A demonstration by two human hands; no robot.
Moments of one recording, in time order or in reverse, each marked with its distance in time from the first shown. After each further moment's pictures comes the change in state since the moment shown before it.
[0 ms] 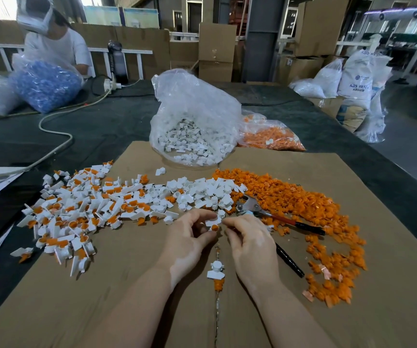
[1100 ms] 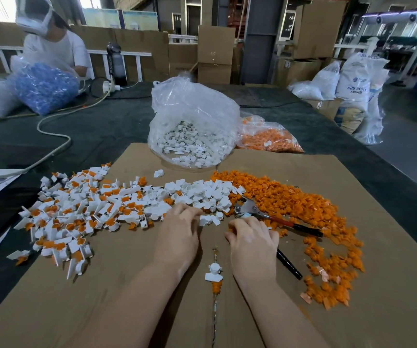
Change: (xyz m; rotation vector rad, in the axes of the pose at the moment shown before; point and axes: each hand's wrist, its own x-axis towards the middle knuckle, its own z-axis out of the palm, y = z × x) left_hand 0.017 -0.014 0.000 0.630 0.213 0.132; right_hand 0.003 0.010 0.012 -0.401 -0.142 0.178
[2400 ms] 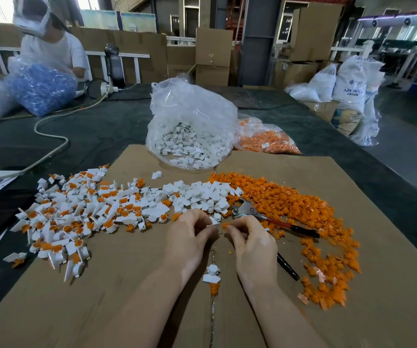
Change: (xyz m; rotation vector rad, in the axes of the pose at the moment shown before) left_hand -0.006 0.016 0.005 -0.394 -0.090 -0.121; right_hand -0.003 -0.004 -0.016 0.577 0.096 0.102
